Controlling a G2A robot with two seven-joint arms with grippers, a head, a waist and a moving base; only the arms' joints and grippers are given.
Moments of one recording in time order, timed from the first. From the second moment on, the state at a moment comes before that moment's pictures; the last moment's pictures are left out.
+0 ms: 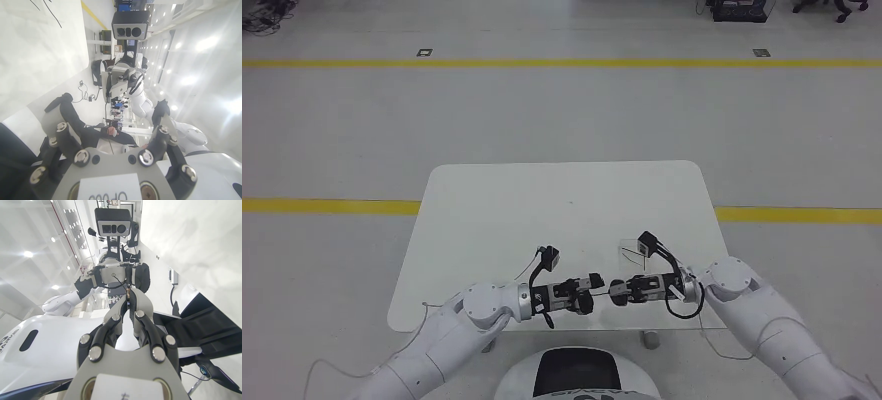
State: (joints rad) left arm 1.33 -1.09 -0.73 -1.41 -0.48 -0.27 -0.74; right arm -1.32 -0.97 0.97 -1.26 0.49 -0.29 1.24
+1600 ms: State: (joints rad) left arm 1.31 -1.10 -0.70 -1.39 -0.52 -0.27 -0.77; right arm -1.32 -0.99 0.97 -1.24 0.51 -0.30 1.25
